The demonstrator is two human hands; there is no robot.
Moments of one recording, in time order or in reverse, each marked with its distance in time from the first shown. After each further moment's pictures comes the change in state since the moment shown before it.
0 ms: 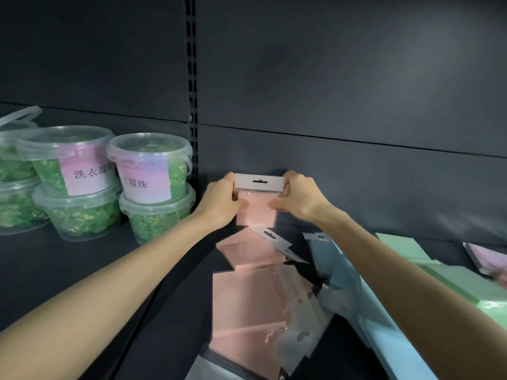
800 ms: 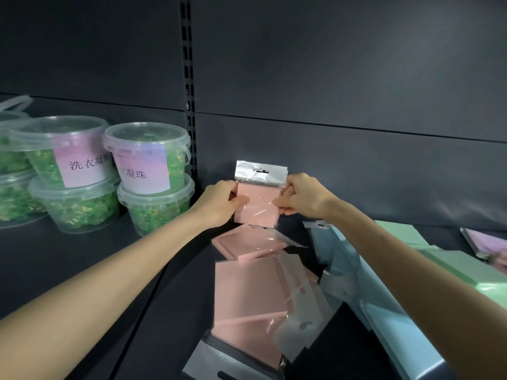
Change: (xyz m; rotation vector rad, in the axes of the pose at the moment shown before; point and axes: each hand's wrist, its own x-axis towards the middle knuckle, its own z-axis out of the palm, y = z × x) left_hand -0.016 -0.003 -0.003 -0.024 -0.194 -0.038; right_hand -0.013 0.005 -0.002 -0.002 -0.162 0.039
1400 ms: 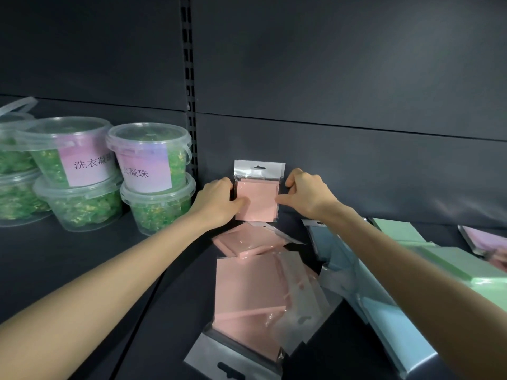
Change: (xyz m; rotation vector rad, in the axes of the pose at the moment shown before) left_hand -0.009 0.009 -0.002 0.225 0.079 -0.070; right_hand -0.002 0.007 0.005 -0.171 0.159 0.082
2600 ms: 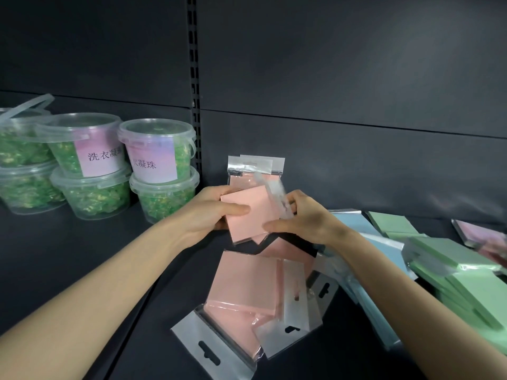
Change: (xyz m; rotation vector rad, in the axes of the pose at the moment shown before) left_hand -0.050 0.000 -0.015 -0.917 -0.289 -0.125; right_hand -0.062 0.000 0.008 0.291 -0.190 -0.025
